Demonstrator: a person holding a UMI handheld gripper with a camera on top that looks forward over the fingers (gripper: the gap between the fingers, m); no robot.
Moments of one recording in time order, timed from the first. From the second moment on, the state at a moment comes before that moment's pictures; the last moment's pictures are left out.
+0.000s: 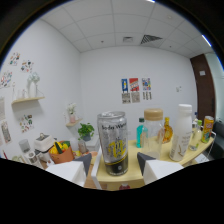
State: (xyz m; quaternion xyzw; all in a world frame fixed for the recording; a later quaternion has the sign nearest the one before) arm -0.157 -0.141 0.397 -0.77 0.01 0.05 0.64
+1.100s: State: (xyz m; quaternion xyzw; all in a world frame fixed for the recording) arm -0.123 -0.188 0.399 -0.76 0.00 0.03 0.65
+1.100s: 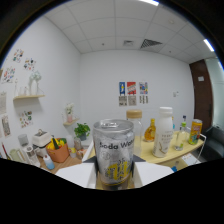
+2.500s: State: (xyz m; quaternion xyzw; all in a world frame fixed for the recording) arm -0.027 -0.212 0.239 -0.44 0.54 0.68 0.22
